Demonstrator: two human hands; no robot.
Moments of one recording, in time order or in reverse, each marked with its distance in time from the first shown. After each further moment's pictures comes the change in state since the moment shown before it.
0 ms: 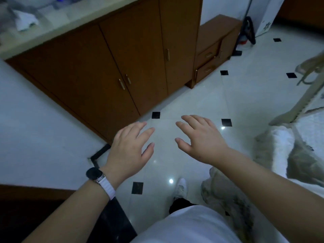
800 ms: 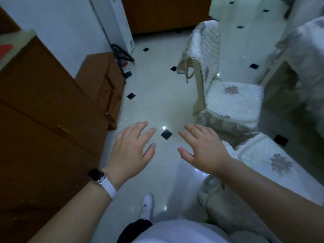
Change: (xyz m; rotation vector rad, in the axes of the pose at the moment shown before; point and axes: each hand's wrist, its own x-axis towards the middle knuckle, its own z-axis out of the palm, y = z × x) left_hand 0.363 0.113 0.070 -0.235 -0.035 0.861; right_hand 0.009 0.182 -0.033 -0.178 0.209 0.843
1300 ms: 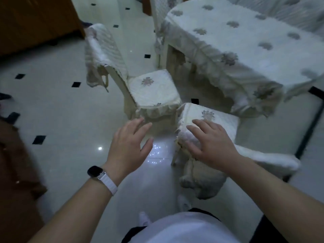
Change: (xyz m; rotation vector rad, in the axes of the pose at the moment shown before) left_hand 0.107 -0.026 0.062 -0.394 -0.086 0.583; right_hand -0.050 -0.052 -0.027 -0.276 0.023 0.782
